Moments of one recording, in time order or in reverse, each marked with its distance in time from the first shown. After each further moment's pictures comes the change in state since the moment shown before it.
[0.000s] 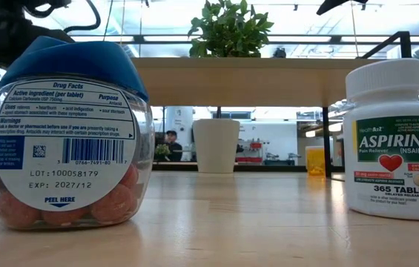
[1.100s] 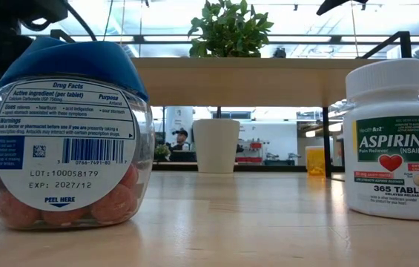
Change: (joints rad) left arm 0.000 0.000 -0.071 0.046 0.053 -0.315; right arm 0.000 0.000 0.000 0.000 0.012 -0.004
